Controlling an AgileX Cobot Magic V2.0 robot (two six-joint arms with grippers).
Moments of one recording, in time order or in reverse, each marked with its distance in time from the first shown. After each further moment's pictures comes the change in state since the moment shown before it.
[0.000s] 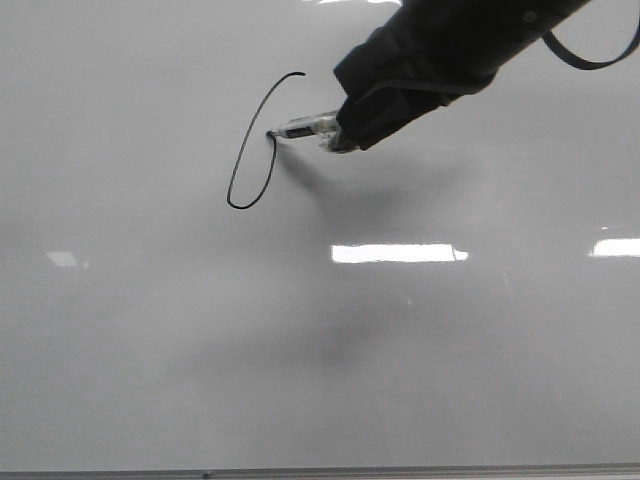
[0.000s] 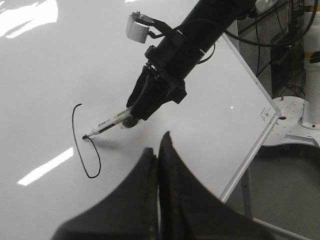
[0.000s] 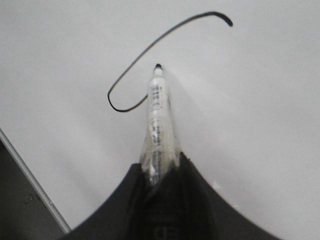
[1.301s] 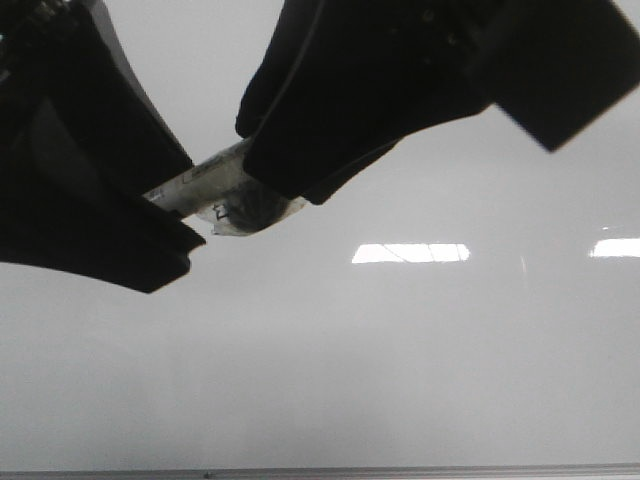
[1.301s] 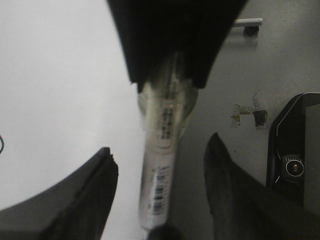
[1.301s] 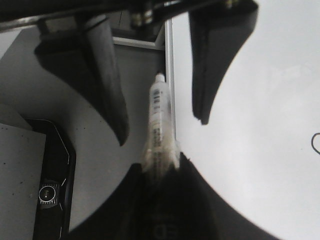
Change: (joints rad) left arm -0.052 0.895 -0.511 0.203 0.412 0.181; right arm 0.326 -0.273 0.060 -0.274 0.375 -0.106
